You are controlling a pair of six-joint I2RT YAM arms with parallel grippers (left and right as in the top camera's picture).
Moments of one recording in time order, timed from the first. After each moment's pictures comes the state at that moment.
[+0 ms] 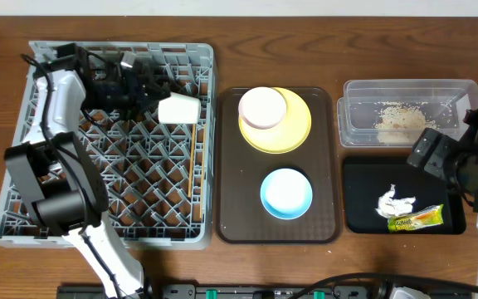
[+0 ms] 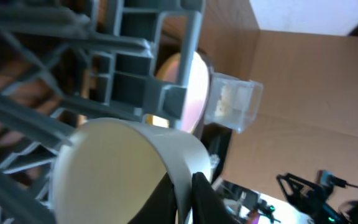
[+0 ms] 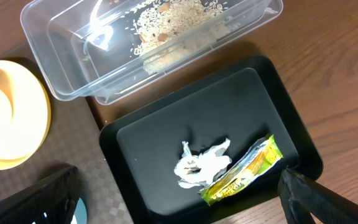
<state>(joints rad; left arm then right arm) 0.28 2.09 1.66 -1.11 1.07 -0.04 -0.25 1.13 1.23 -1.16 0.00 0.27</state>
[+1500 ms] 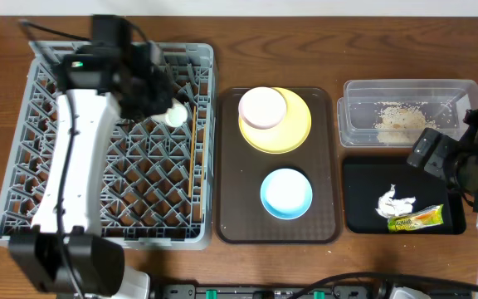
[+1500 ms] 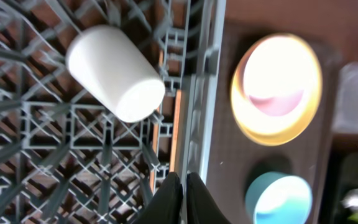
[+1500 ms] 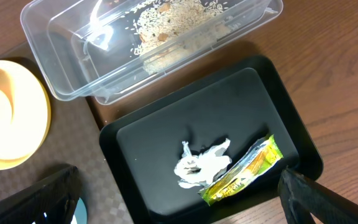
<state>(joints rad) -0.05 1.68 1.66 -1.20 0.26 -0.20 -0.25 1.13 1.23 -1.16 0.00 0.27</state>
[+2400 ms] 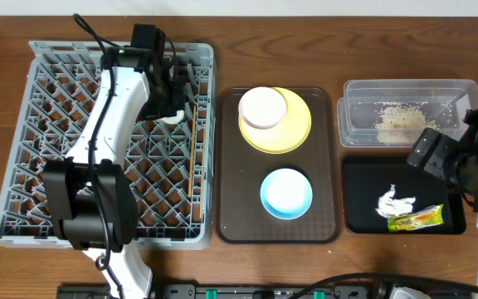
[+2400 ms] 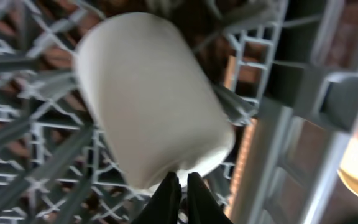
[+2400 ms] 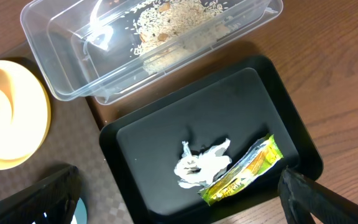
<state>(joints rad) -0.08 1.93 1.64 -1.09 0.05 -0.22 -0.25 1.13 1.23 -1.16 0.00 0.27</state>
